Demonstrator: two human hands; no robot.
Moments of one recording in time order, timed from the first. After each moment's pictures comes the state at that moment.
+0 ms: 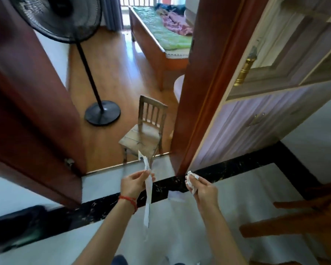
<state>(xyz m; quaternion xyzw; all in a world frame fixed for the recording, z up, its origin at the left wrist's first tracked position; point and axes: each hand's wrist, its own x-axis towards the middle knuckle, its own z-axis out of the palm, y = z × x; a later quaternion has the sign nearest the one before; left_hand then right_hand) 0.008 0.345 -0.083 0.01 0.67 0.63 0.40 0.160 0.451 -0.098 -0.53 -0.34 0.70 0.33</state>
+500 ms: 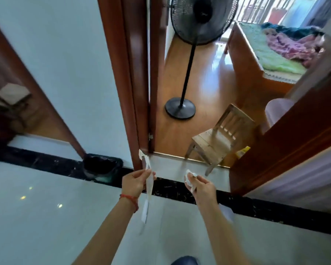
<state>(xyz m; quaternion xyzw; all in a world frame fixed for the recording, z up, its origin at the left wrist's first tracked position) -0.076 0.048 -0.088 -0.13 0.65 0.72 0.22 0.001 0.213 -0.091 -0.44 -0.40 0.79 0.13</state>
